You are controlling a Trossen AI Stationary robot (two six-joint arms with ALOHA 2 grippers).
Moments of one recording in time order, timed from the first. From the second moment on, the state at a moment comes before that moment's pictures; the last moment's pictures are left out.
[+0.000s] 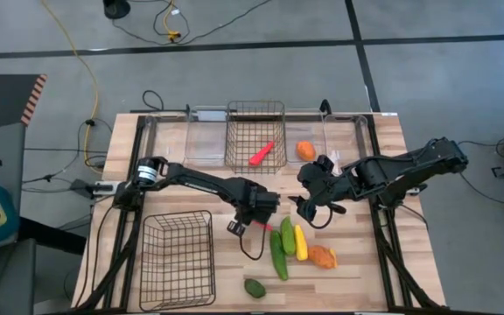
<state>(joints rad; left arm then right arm) -0.09 2.14 1.66 -0.92 0.01 0.40 0.30 1.35 1.37 -0.93 0.47 0.60</state>
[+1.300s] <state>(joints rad) 0.44 1.94 1.88 -1.06 -0.07 0.38 0.30 1.35 1.37 -0.93 0.47 0.60</state>
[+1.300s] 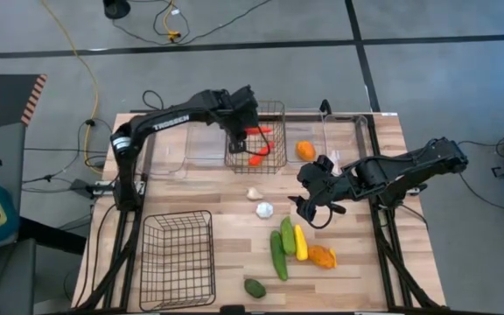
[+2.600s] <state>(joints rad) 0.42 1.80 1.88 -1.13 0.04 0.25 0.35 1.43 1.36 -0.97 0.37 1.09</state>
